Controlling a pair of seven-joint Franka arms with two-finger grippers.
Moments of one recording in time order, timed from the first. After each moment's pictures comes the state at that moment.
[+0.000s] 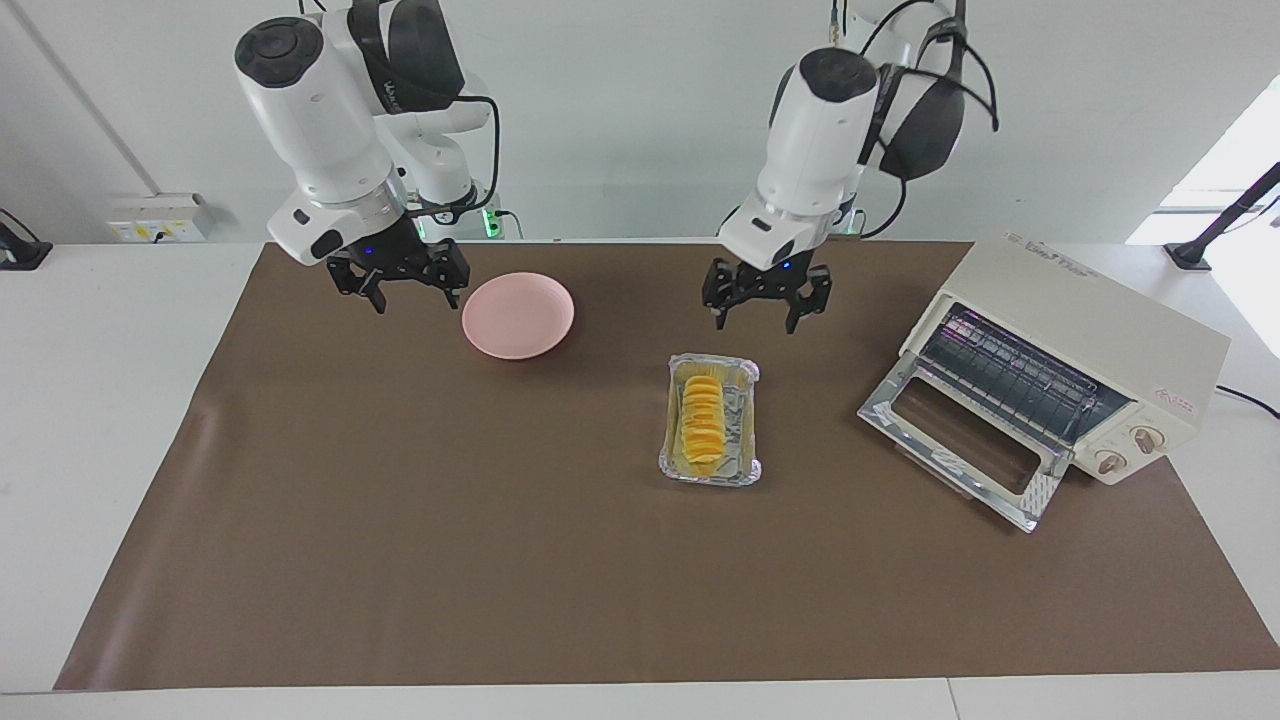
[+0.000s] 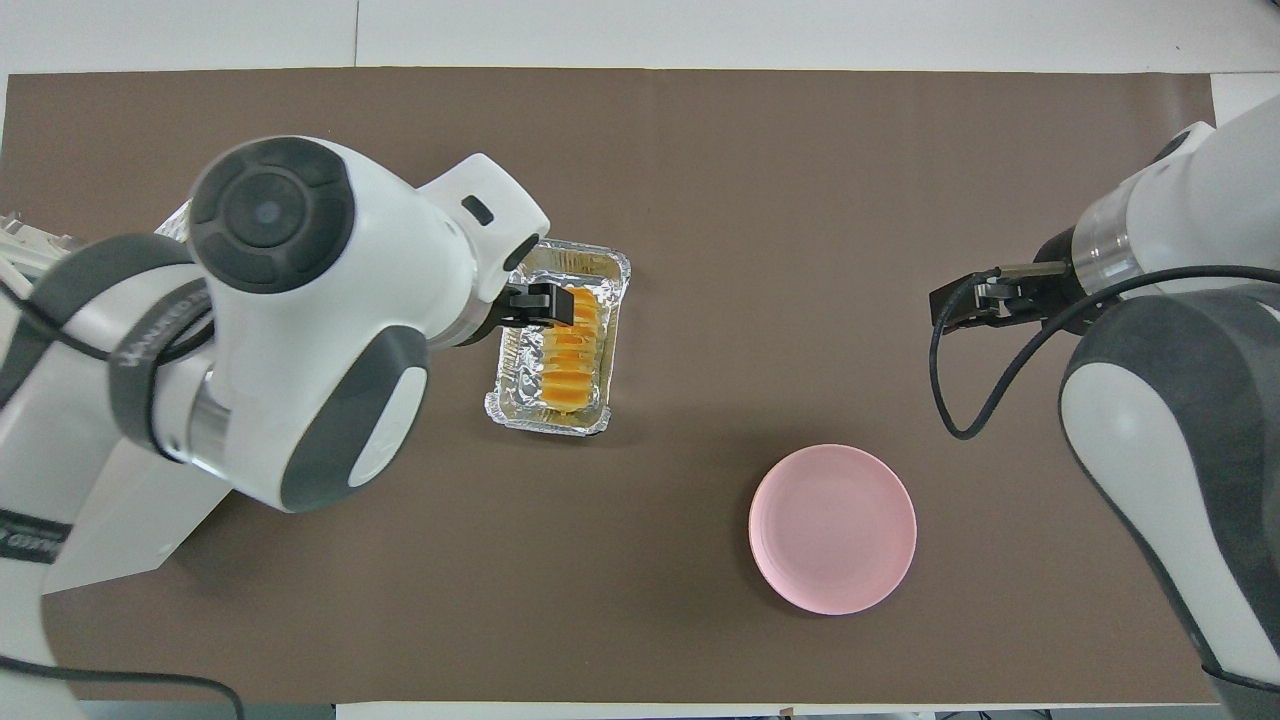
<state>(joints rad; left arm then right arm) -0.52 0.19 -0.05 -1.68 -0.03 1.97 -0.45 0.01 0.01 0.12 -1.72 0.05 1.68 0.15</state>
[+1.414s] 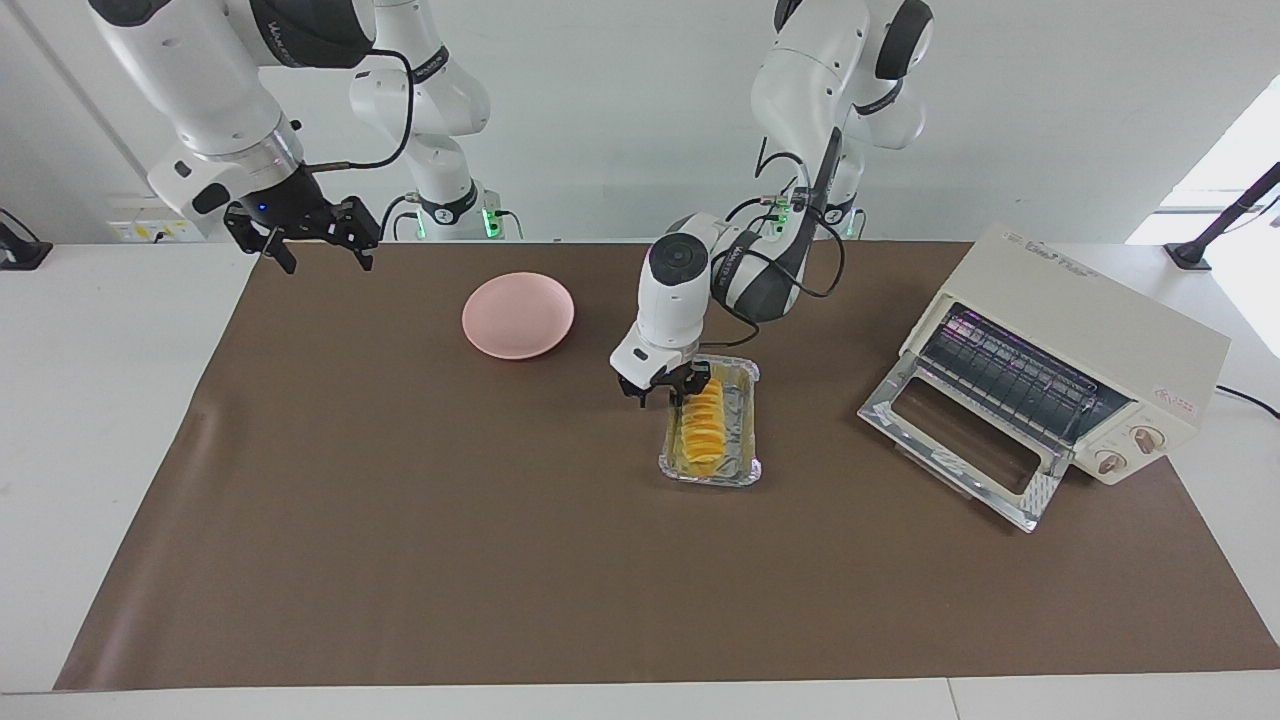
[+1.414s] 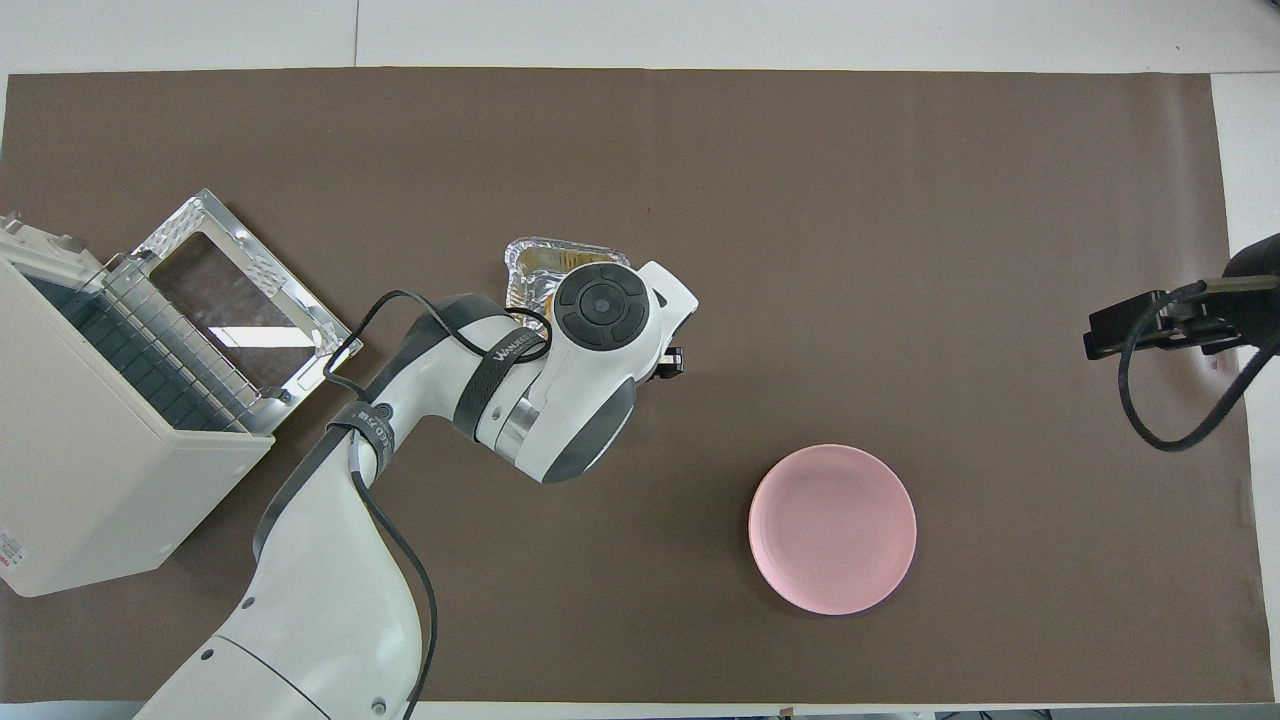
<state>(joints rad) -0.66 0.46 -0.04 -1.74 -0.03 2.20 -0.63 -0.13 -0.05 0.12 -1.65 0.02 1.51 -0.02</state>
